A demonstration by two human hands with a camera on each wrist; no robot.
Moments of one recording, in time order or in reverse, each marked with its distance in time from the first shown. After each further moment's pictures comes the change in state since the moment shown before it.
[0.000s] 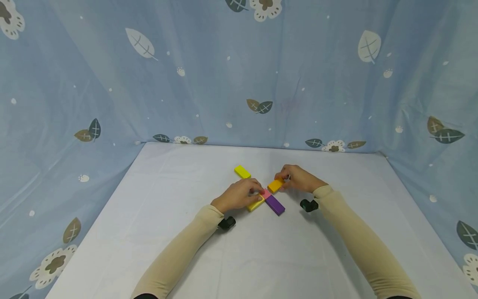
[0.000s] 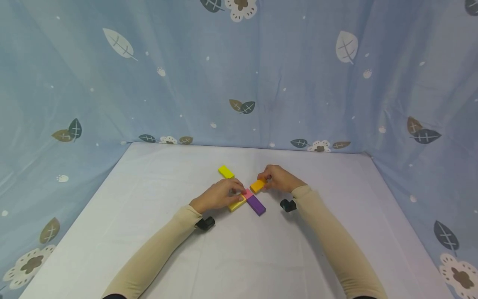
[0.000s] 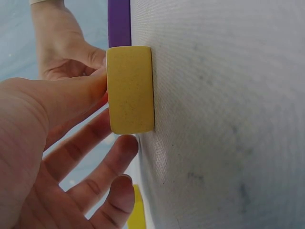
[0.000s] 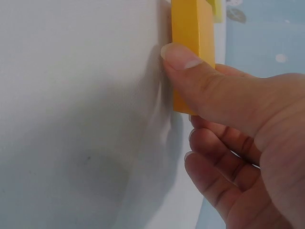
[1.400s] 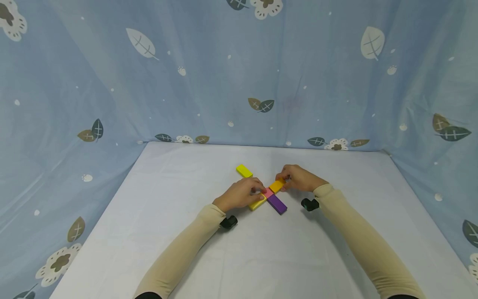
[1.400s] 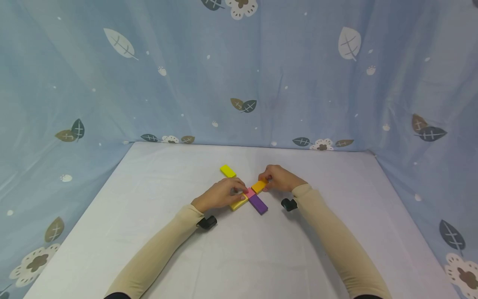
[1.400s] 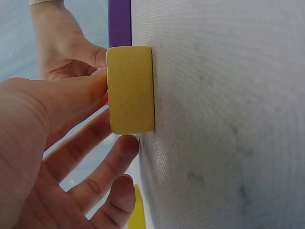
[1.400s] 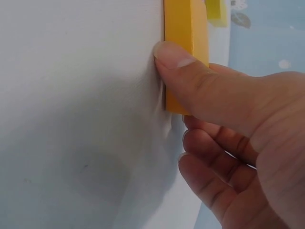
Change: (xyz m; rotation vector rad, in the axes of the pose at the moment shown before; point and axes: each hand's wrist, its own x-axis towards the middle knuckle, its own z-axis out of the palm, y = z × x) left_hand 0.000 0.002 -0.002 -0.007 -0.008 -0.015; right_hand 0.004 0.000 0.002 -0.025 -0.045 0.016
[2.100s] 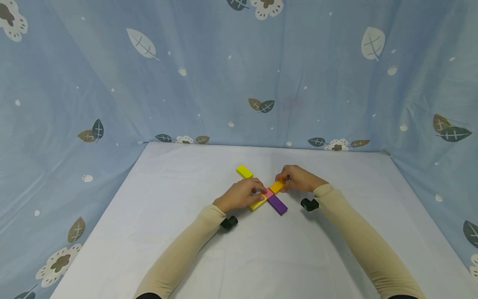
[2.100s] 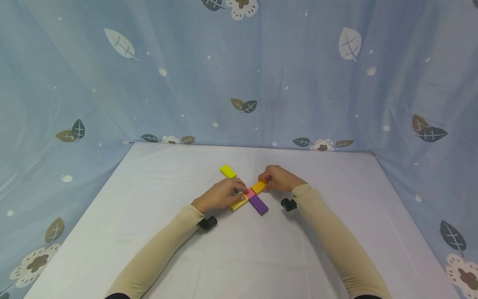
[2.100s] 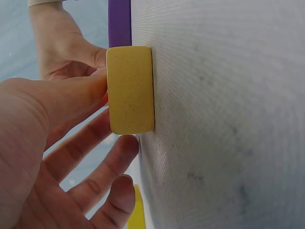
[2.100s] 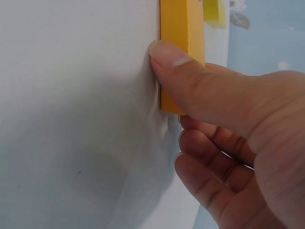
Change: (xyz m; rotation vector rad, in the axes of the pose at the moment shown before) left_hand 0.000 0.001 0.000 -0.007 0.005 -0.003; right_hand 0.001 -0.003 -0.001 -0.003 -0.019 -0.003
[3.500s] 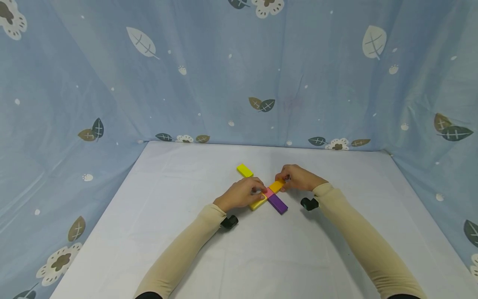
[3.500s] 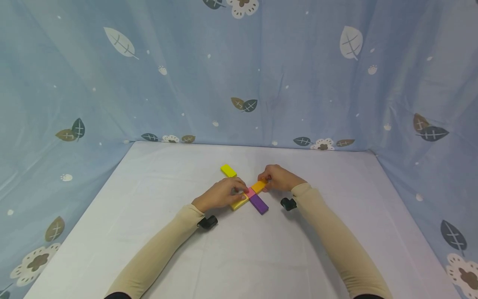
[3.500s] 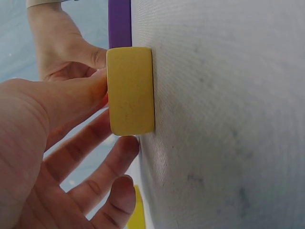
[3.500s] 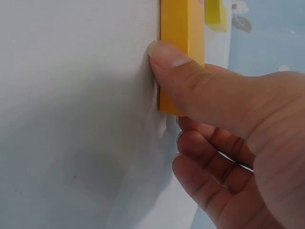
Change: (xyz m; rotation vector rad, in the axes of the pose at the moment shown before) left_hand -0.001 0.001 -0.001 0.008 0.003 -0.004; right_hand 0.002 -0.003 0.000 -0.050 -0.012 -0.003
